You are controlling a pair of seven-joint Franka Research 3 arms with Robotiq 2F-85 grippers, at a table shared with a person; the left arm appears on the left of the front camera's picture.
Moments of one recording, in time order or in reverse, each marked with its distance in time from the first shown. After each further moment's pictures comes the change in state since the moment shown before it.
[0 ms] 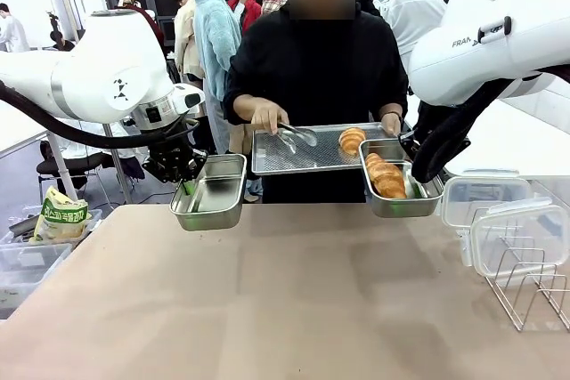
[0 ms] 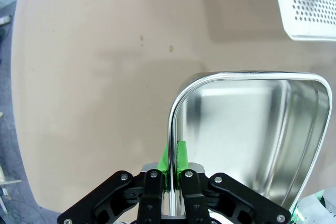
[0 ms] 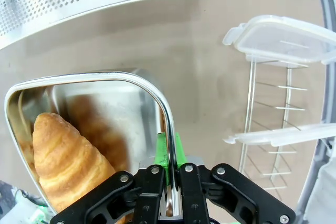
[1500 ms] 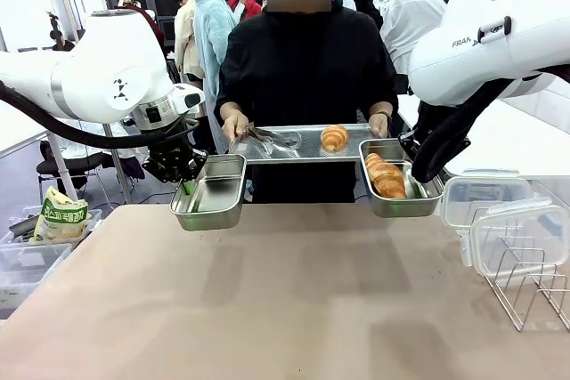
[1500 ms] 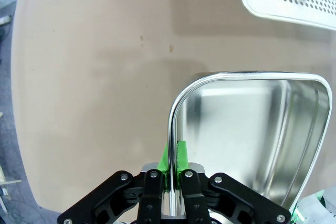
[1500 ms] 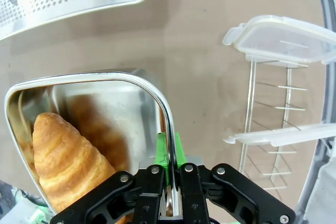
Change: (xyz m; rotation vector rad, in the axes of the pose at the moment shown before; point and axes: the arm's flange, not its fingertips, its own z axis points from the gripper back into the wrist) left arm 0.000 0.000 0.000 0.000 0.000 0.000; right arm 0.000 0.000 0.000 0.000 0.000 0.000
